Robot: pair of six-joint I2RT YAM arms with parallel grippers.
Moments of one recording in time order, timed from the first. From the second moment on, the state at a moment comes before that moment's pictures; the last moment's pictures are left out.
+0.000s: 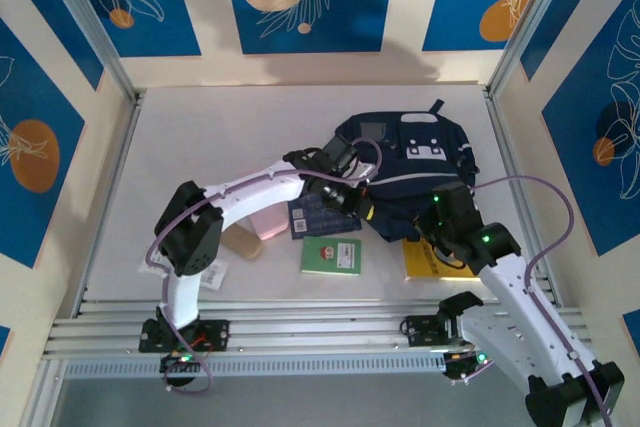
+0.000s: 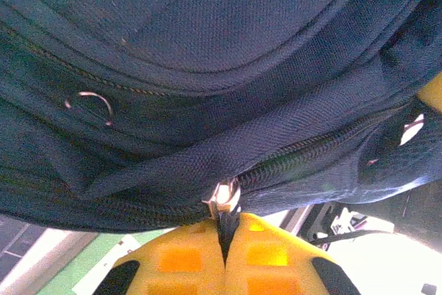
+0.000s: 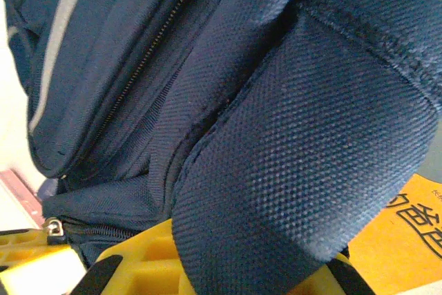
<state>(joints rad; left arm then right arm) -0.86 1.95 1.58 -0.65 0.52 -0.44 0.32 0.74 0.72 -0.92 0.08 1.05</state>
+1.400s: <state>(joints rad) -0.68 2.06 1.75 -0.73 0.67 -0.40 0.09 0.78 0.82 -0.91 -0.07 0.96</state>
